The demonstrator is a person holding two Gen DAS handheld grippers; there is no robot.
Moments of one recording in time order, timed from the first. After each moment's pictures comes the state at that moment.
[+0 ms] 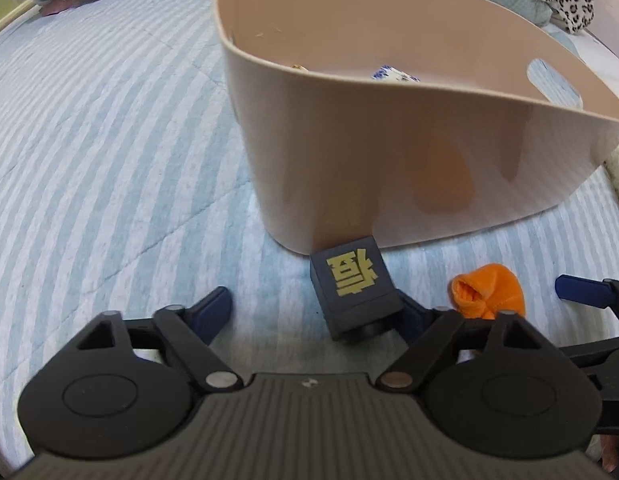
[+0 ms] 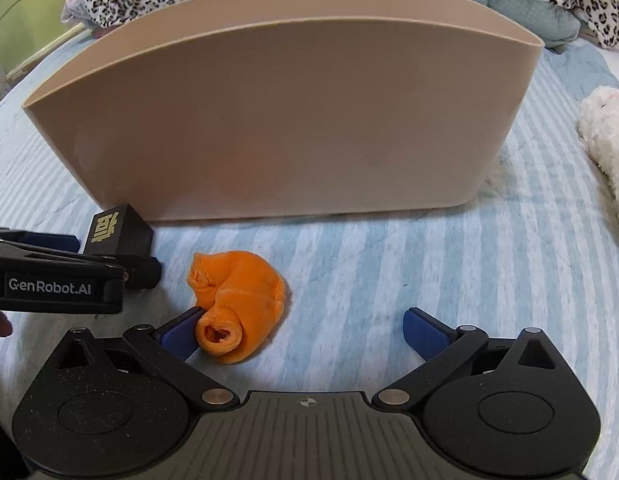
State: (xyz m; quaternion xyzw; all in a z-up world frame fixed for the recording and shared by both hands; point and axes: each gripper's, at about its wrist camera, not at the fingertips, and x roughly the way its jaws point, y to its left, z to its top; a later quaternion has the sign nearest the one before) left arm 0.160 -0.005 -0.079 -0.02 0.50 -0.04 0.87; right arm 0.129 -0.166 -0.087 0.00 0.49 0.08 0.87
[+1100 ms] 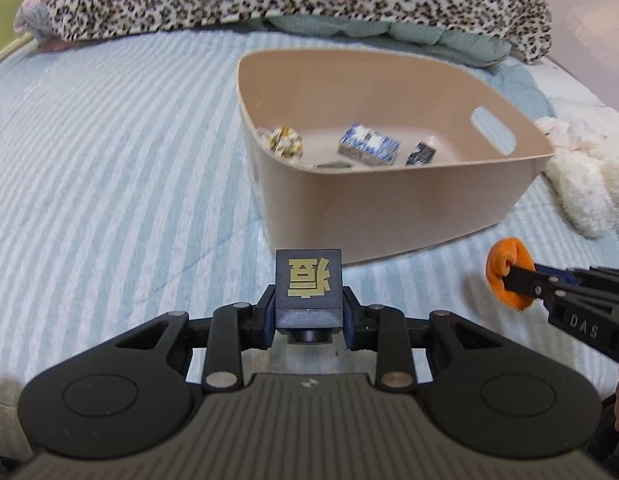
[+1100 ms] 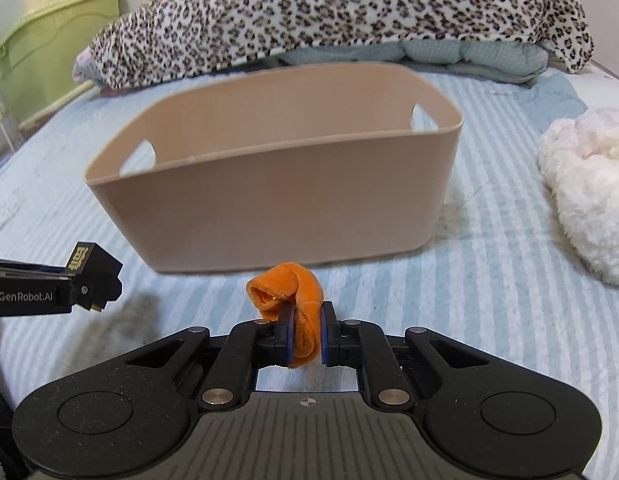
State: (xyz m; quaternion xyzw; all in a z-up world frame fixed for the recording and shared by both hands) left arm 0.112 0.010 -0.018 -0.02 0.45 -0.08 0.89; right arm 0.096 -0.186 -0.030 0.03 0.42 0.08 0.90
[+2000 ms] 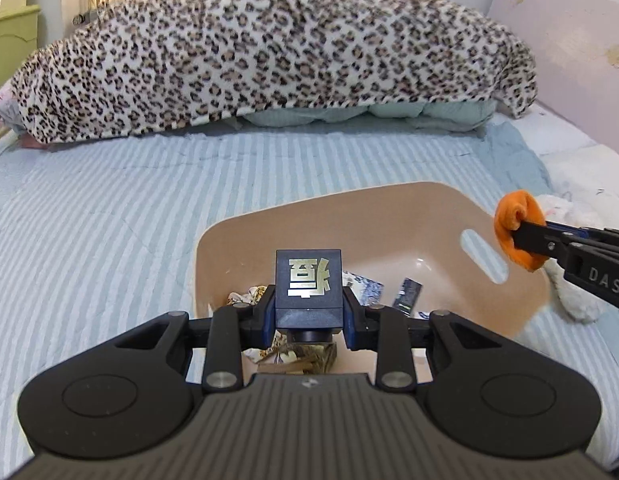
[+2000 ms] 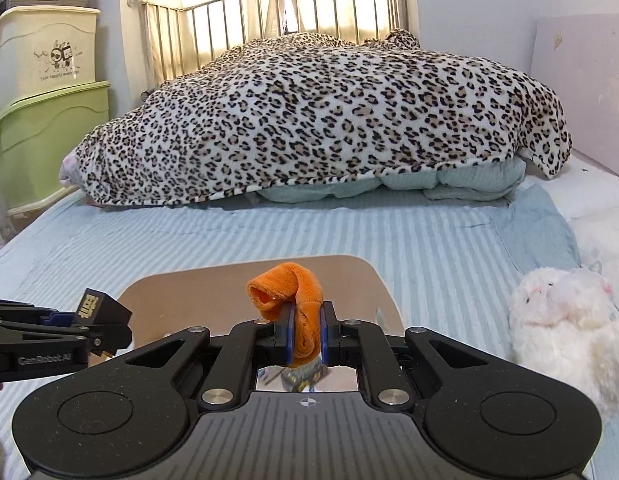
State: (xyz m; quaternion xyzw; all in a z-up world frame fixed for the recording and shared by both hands) left arm 0.214 -0.034 0.029 0.02 0.38 -0.10 0.92; right arm 0.180 -0.212 0.054 0.04 0.28 0.05 0.96
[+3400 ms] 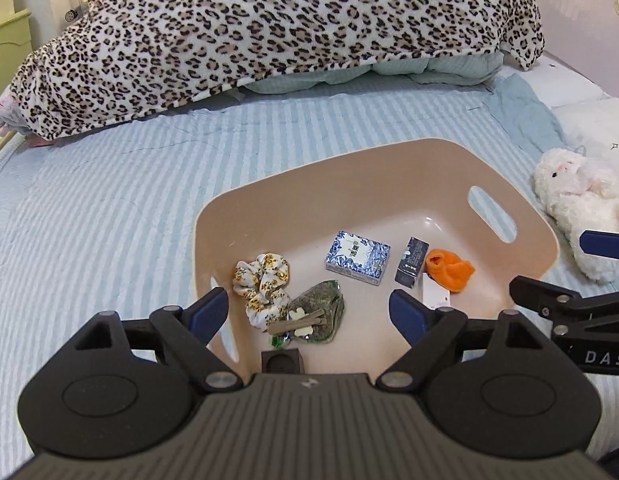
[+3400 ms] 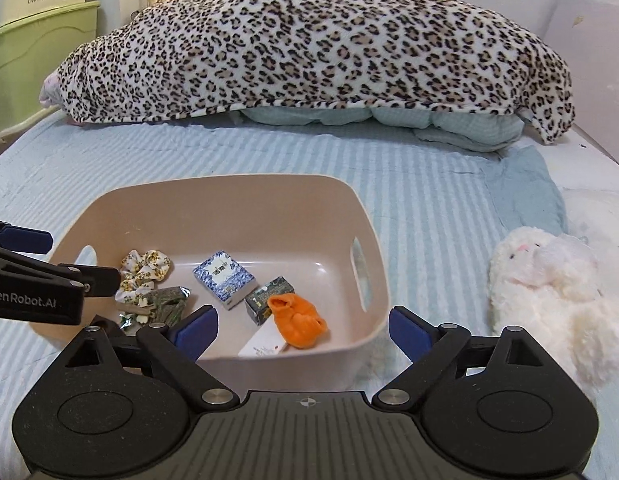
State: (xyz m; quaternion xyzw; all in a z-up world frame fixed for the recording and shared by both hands) left arm 0.203 -0.051 0.040 0.07 0.42 -0.08 0.90; right arm 0.182 -0.209 0.036 -0.02 0.39 0.03 0.92
